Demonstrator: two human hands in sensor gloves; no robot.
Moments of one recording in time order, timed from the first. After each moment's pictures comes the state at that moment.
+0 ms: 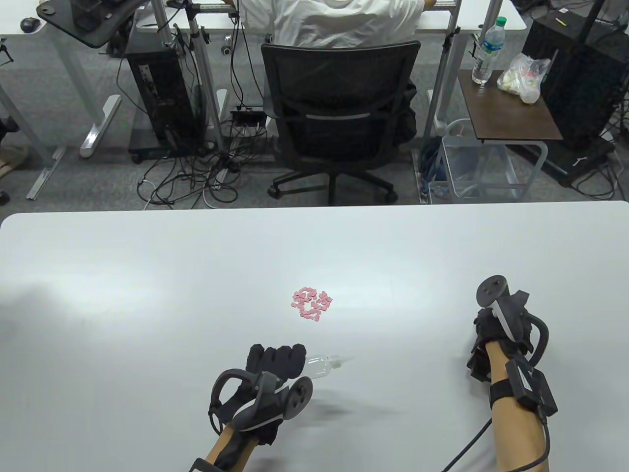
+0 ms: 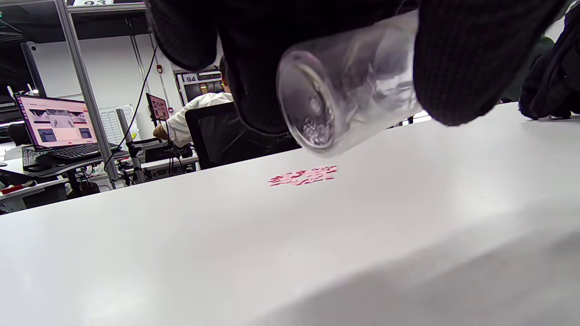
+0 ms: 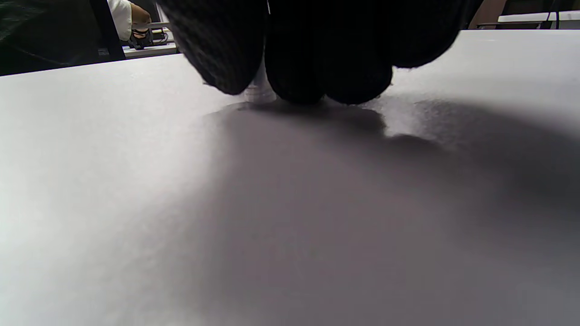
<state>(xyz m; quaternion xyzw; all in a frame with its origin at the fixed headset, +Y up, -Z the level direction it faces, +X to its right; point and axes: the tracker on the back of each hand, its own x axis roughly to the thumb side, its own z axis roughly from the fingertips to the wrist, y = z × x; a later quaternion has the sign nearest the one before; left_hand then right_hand) -0.109 -0.717 -0.268 0.04 -0.19 -0.09 0.98 0.322 -0.760 -0.403 -0.31 0.05 0.95 0.07</state>
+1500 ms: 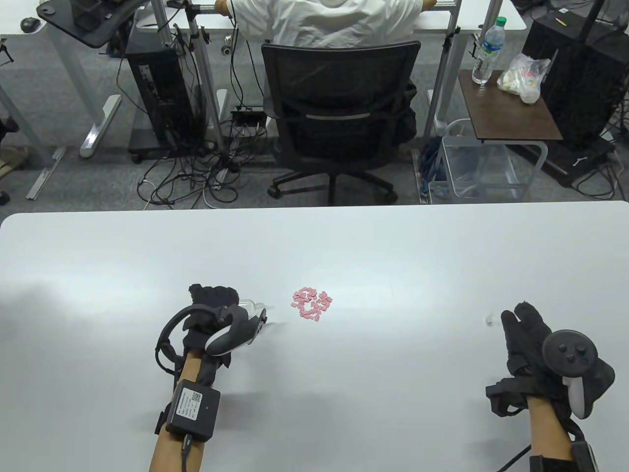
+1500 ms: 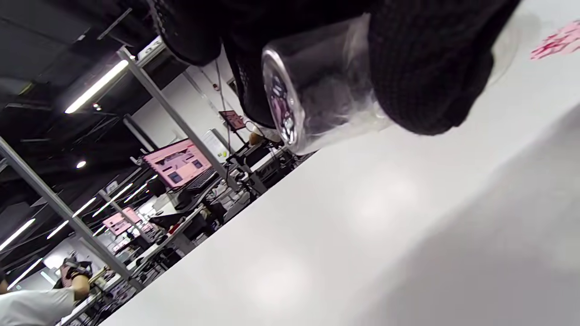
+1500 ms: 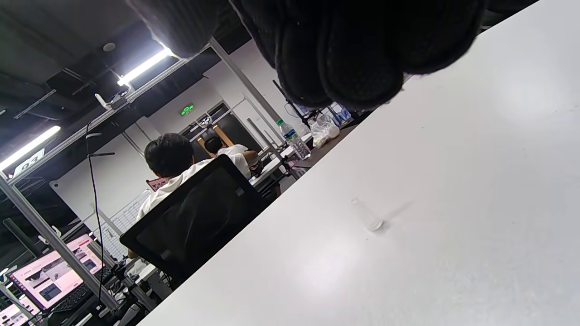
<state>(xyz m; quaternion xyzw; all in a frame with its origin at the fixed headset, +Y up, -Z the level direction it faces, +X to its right) -0.188 -0.727 -0.393 0.03 -0.08 -0.34 0.94 0.350 -0.705 -0.287 -0.20 -0.16 0.91 0.34</state>
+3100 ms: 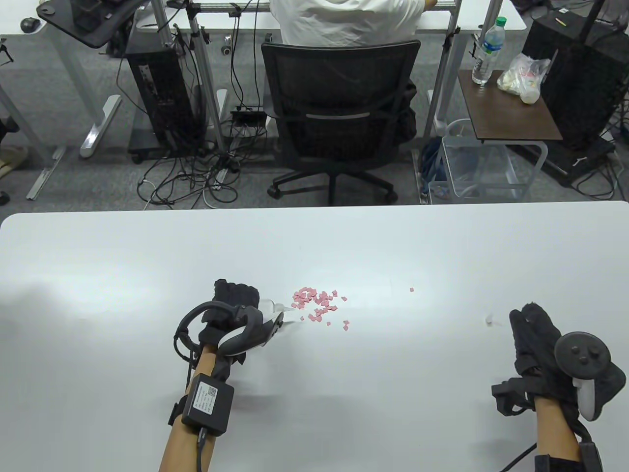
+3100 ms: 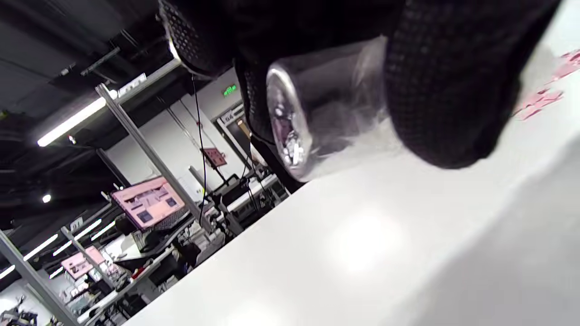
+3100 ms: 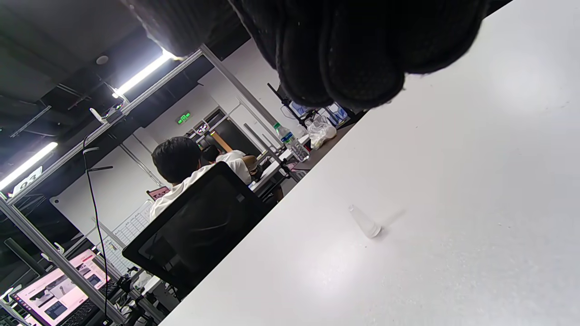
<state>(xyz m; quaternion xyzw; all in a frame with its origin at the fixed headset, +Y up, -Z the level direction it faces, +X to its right) -0.158 -0.724 -0.393 0.08 -0.12 -0.32 0.94 0.360 -0.705 -0.284 -0.20 -0.16 0.90 0.36</state>
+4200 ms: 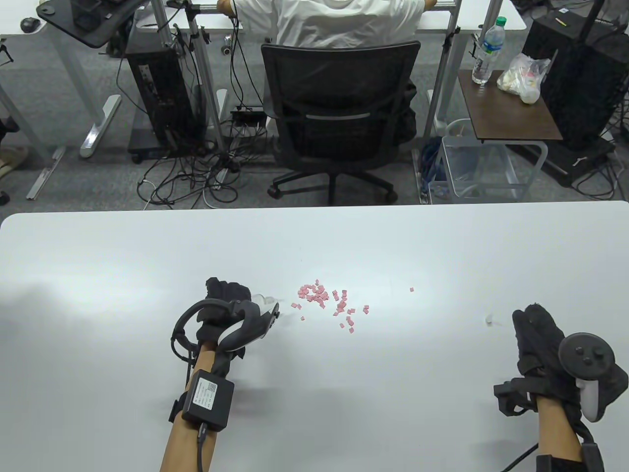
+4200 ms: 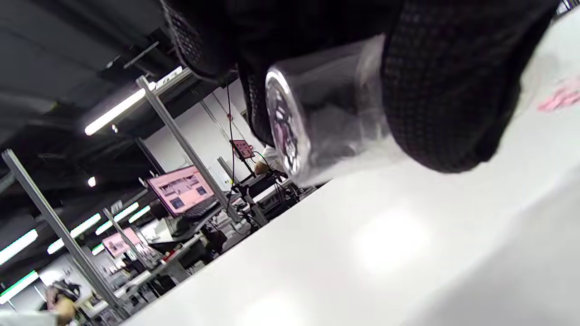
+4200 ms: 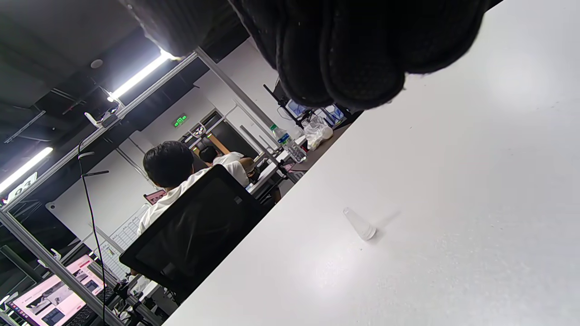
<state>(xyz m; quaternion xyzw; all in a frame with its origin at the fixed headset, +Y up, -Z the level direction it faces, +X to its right) -0.168 -0.725 -0.404 0.08 -0.05 -0.28 0.96 0.364 -0.705 -0.282 -0.21 -0.16 0.89 0.37</state>
